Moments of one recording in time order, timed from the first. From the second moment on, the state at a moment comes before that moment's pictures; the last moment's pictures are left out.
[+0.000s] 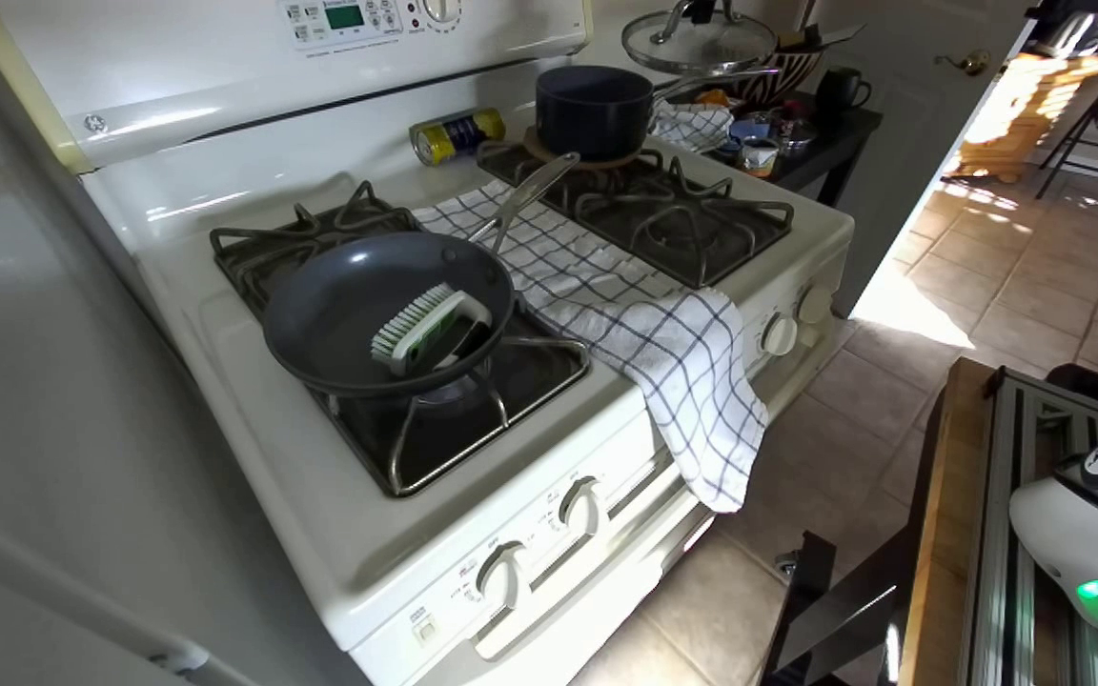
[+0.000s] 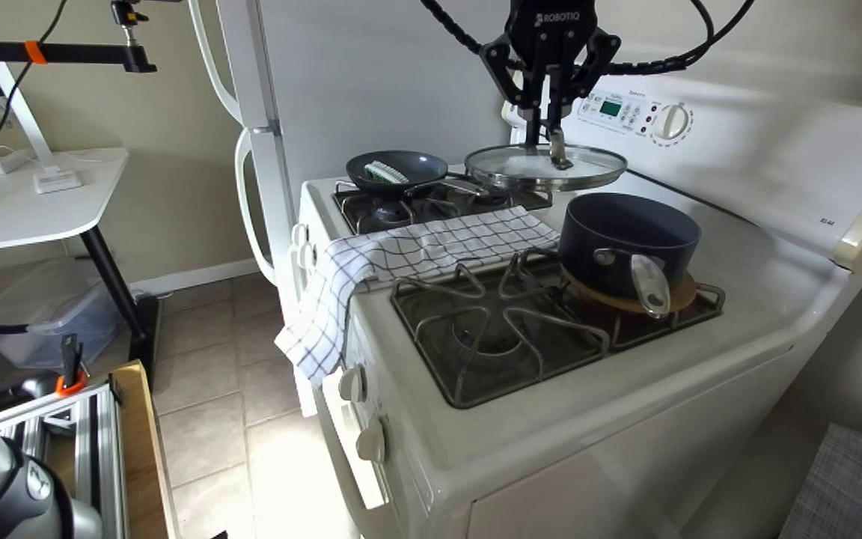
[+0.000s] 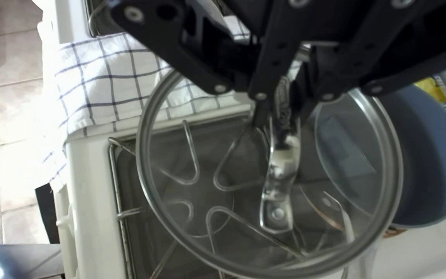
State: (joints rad) arm -0.05 -0.06 -0.10 -1.86 -0.06 1.92 -1.22
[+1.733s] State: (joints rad) arm -0.17 0.52 -0.07 -1.16 0.08 1.73 -1.20
